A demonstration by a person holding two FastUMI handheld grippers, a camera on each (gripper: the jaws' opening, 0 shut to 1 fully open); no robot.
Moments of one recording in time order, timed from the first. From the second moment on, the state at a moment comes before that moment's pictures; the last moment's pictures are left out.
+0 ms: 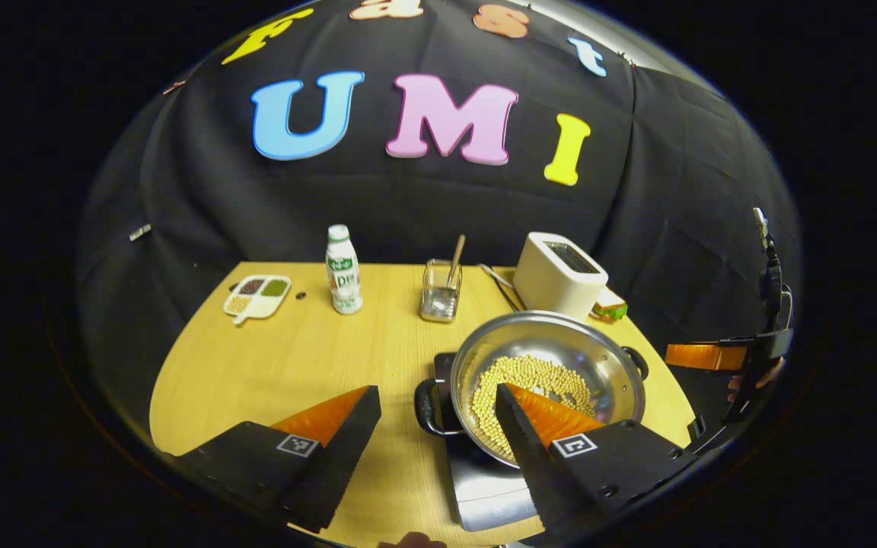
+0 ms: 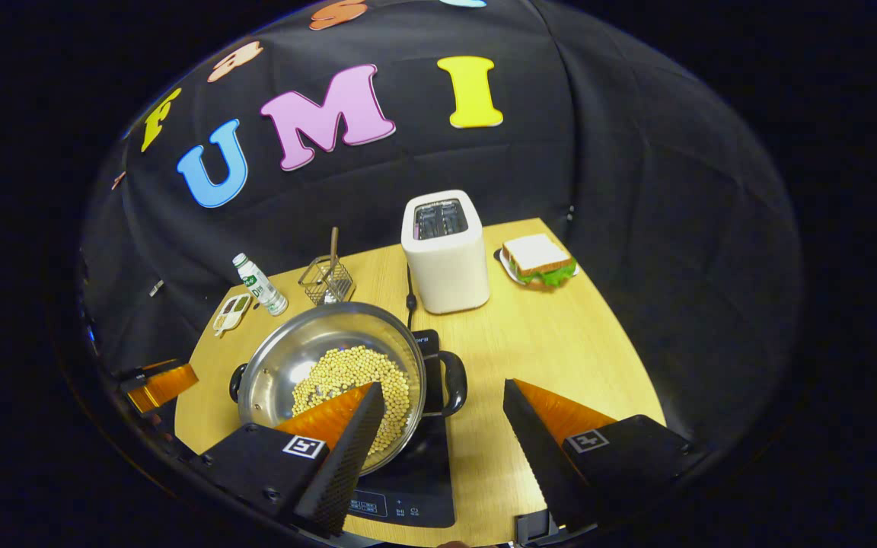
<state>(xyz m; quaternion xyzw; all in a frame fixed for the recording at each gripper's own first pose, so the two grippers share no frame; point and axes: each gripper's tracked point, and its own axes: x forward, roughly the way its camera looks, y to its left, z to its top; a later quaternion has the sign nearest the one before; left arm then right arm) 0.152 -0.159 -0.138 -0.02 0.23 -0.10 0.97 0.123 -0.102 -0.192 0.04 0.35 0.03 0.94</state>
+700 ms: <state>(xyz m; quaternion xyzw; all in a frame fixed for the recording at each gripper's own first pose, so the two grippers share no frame) 0.009 -0.063 -0.044 -0.07 0.05 0.03 1.00 0.026 -0.063 -0.038 -0.01 0.07 0.04 1.00</state>
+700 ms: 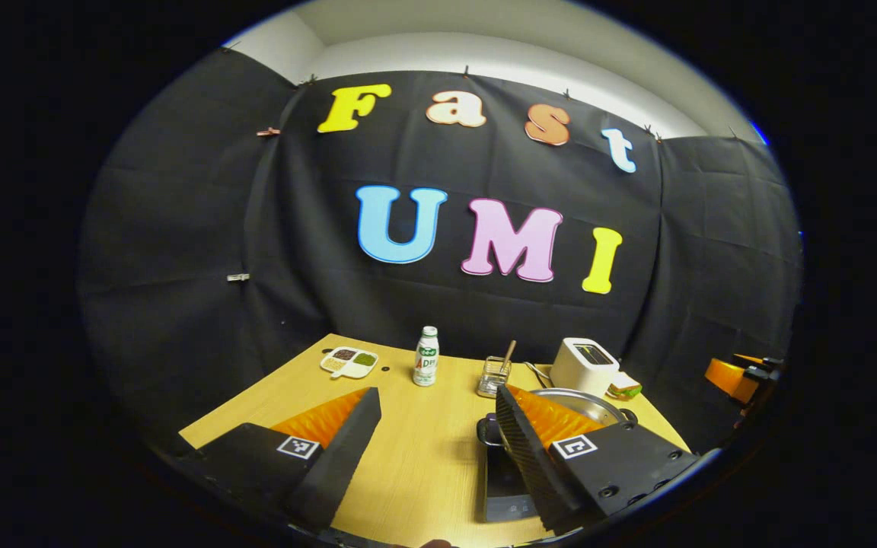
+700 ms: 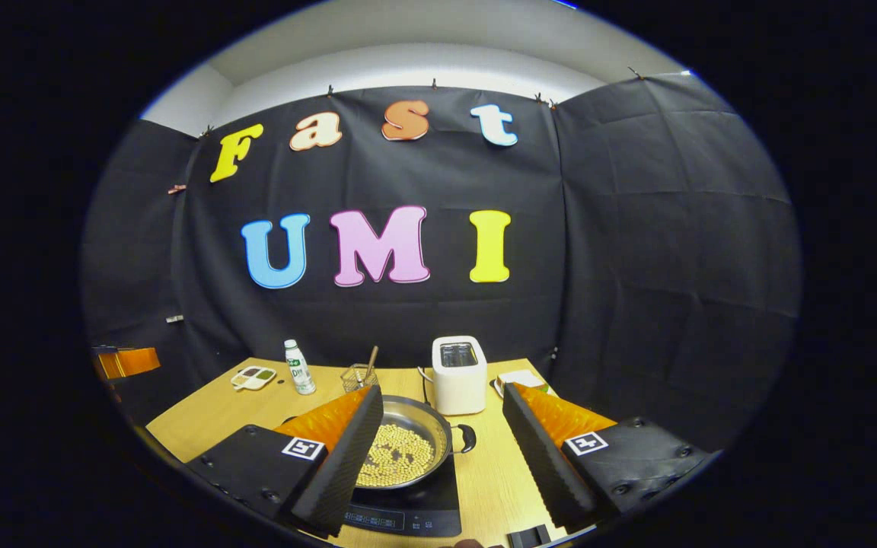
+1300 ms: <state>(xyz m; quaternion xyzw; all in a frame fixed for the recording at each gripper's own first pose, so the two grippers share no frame) -0.043 -0.054 -0.093 -0.07 0.06 0.07 0.99 -0.016 -0.074 -0.058 -0.02 0.07 0.02 1.00</state>
